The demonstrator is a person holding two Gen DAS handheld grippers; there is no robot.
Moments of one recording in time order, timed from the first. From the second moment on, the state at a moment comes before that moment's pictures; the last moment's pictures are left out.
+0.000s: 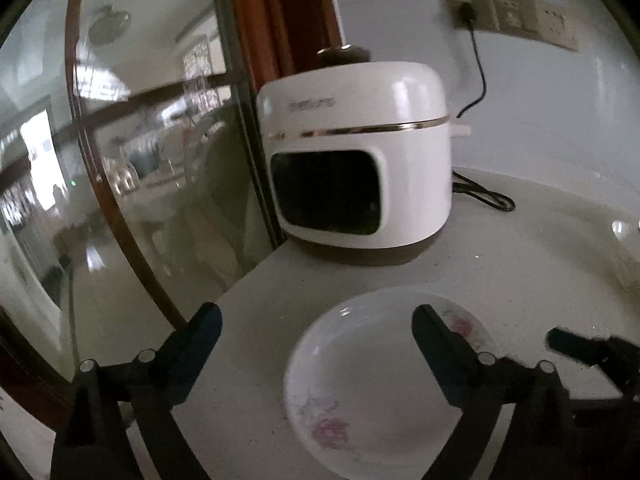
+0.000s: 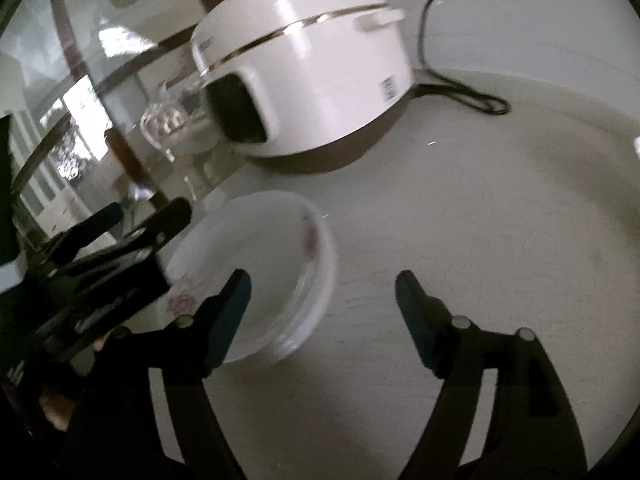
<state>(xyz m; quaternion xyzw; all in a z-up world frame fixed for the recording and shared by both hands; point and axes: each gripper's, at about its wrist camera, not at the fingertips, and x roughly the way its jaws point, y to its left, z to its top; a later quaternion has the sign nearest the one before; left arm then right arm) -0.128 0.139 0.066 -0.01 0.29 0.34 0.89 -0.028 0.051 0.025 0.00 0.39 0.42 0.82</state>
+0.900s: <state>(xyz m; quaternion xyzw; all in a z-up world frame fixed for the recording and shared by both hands) 0.057 -0.089 0.027 -0.17 0.44 -0.07 0.88 0.081 -0.317 0.044 0.21 0.41 0.11 0.88</state>
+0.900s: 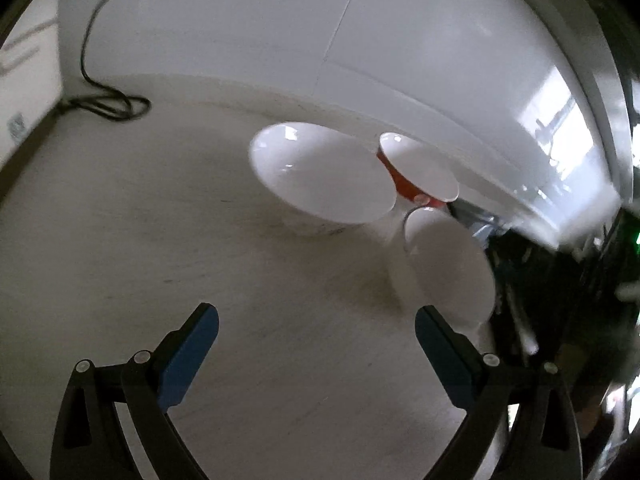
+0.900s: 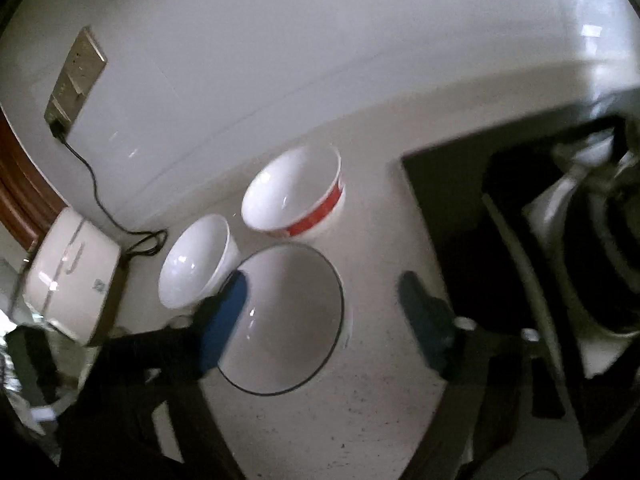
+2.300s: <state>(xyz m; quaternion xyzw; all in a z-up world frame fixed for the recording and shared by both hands) 0.023 -0.064 0.026 -0.11 0.34 0.02 0.93 0.065 -0.216 0.006 0.16 0.47 0.27 0.82</state>
